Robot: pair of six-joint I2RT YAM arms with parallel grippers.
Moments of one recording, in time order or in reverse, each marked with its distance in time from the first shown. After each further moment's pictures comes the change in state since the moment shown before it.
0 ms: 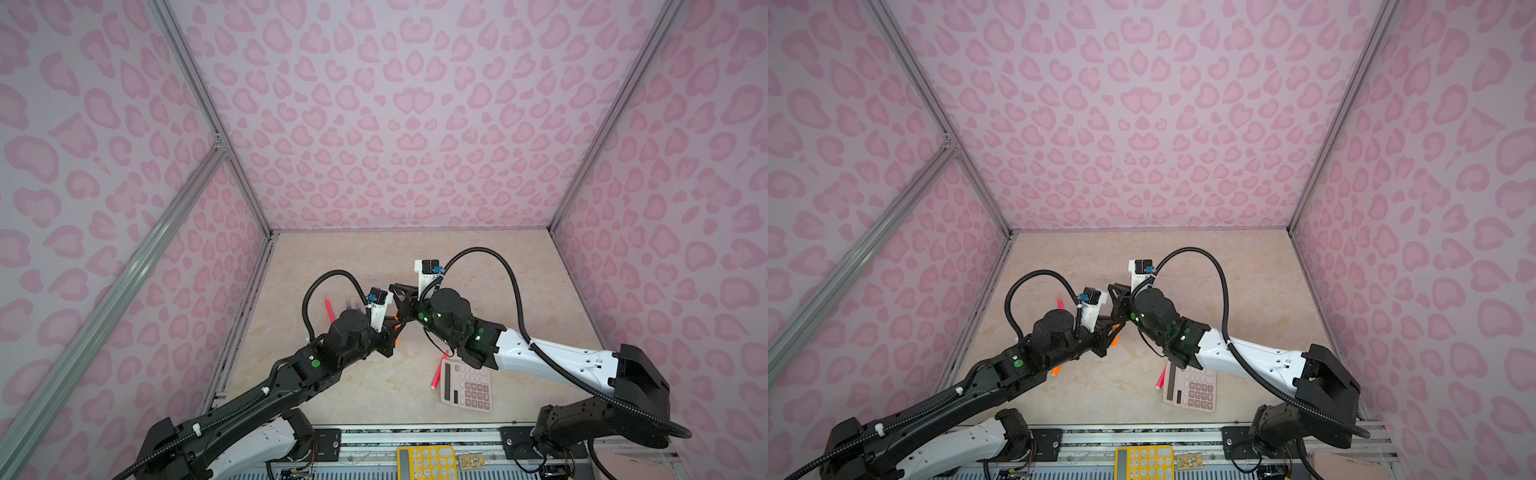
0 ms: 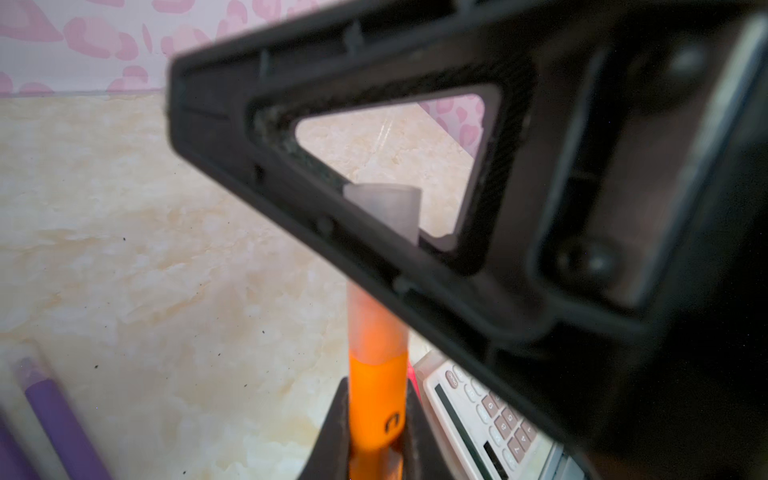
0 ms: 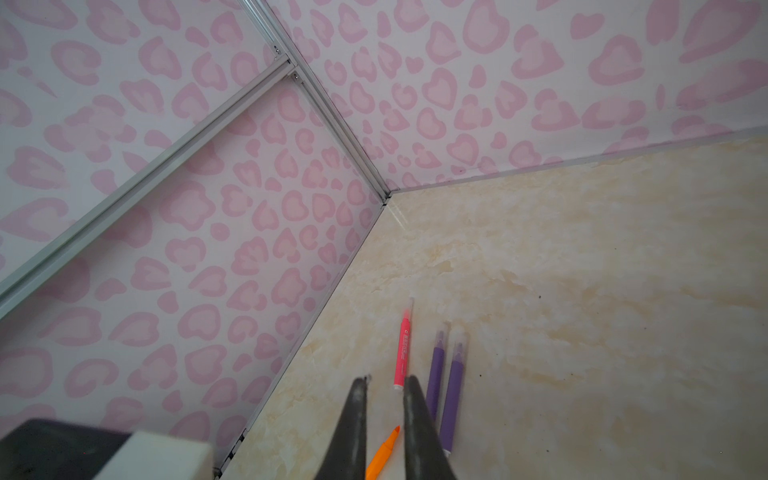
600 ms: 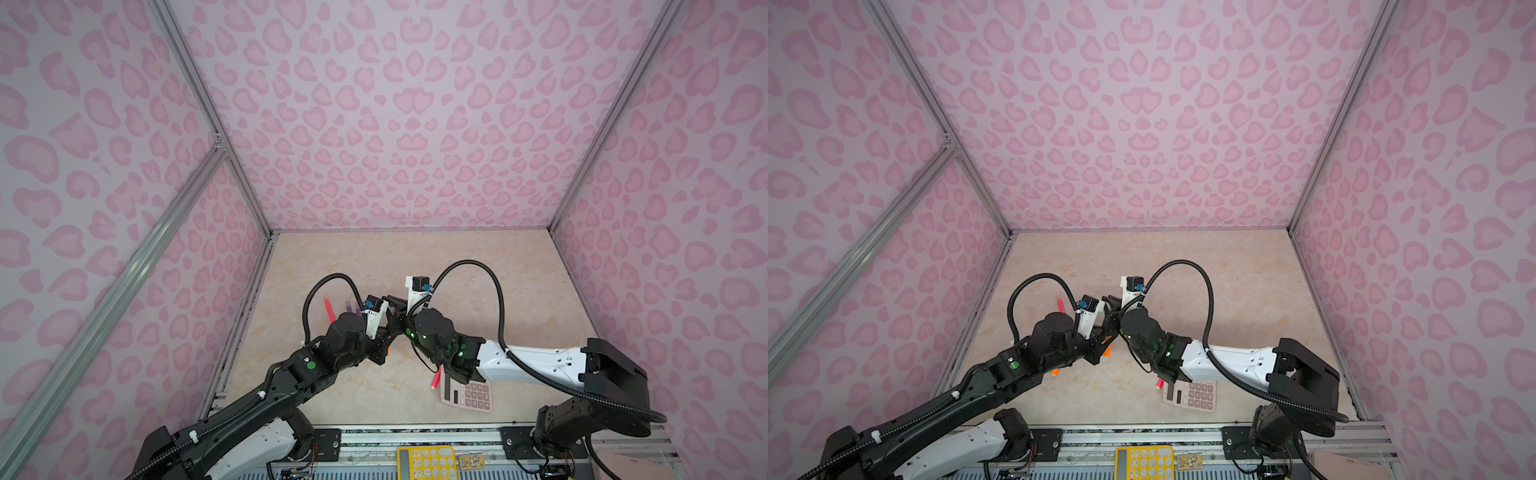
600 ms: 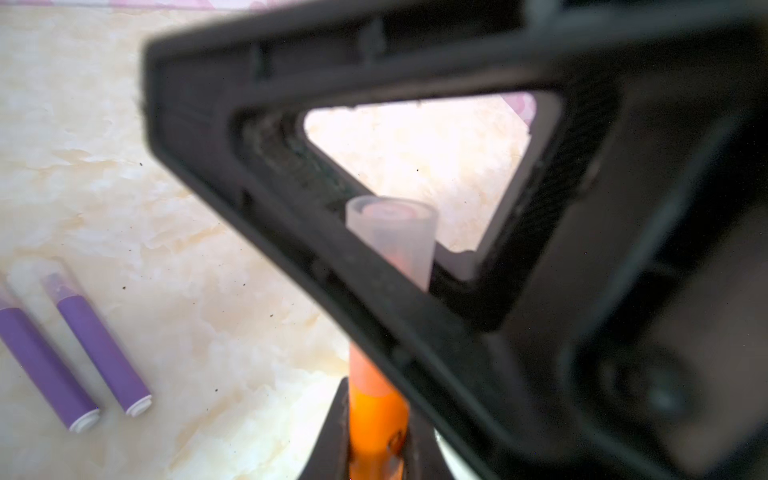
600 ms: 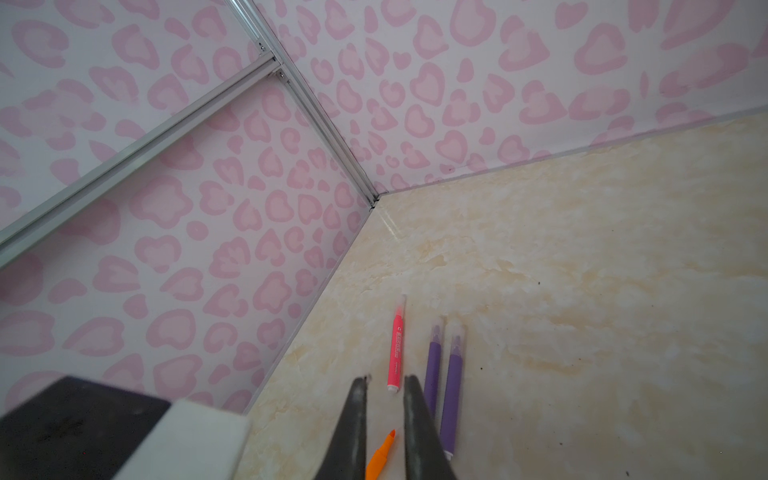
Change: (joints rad) left arm 0.079 -0.035 -0.038 -0.106 0.097 0.005; right arm 0.091 0.098 -0.050 0.156 0.145 -0.003
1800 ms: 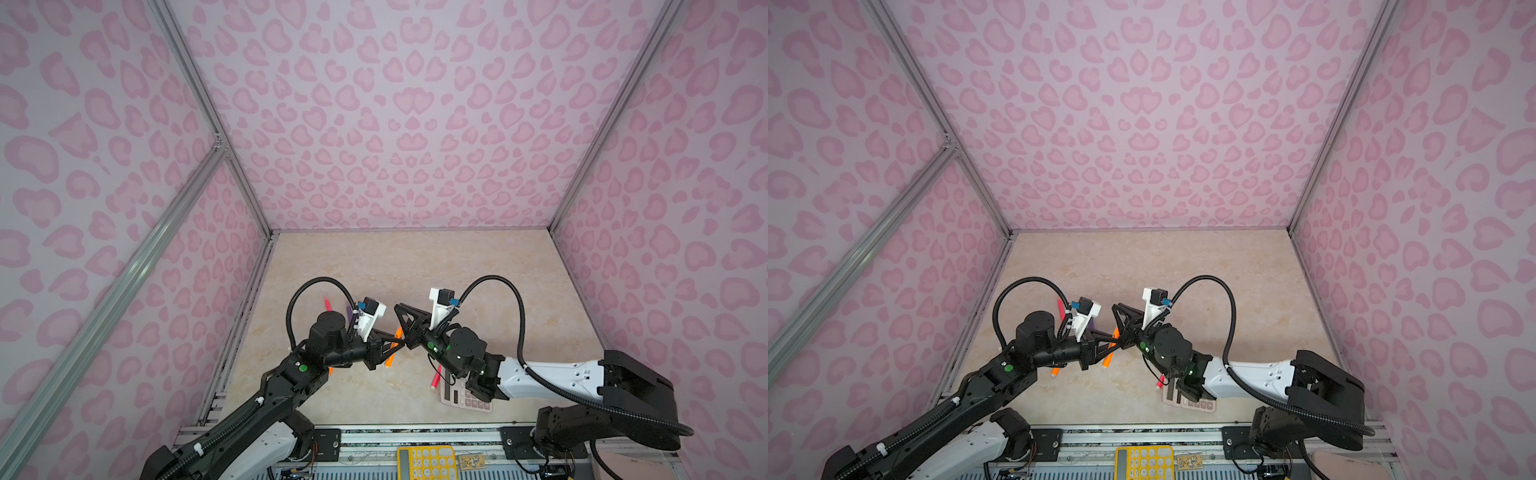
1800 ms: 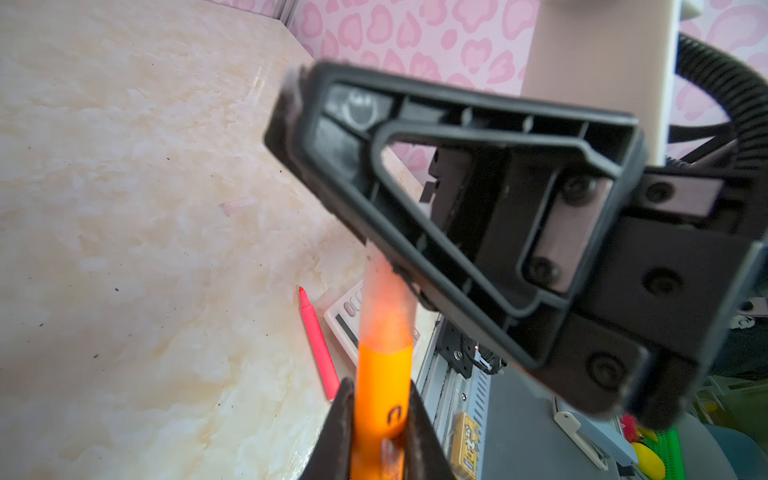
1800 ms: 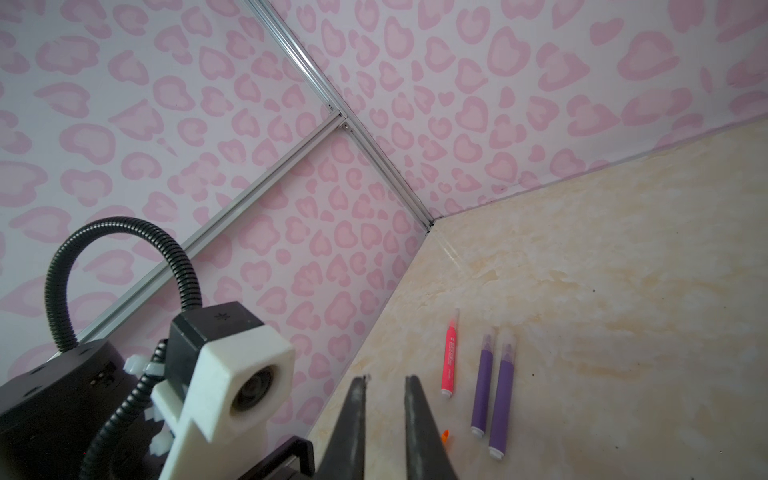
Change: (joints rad) left arm 0.156 -0.056 -0.108 0.207 0.497 -0.073; right arm 0.006 -0.147 -0.262 0.315 -0.063 0.060
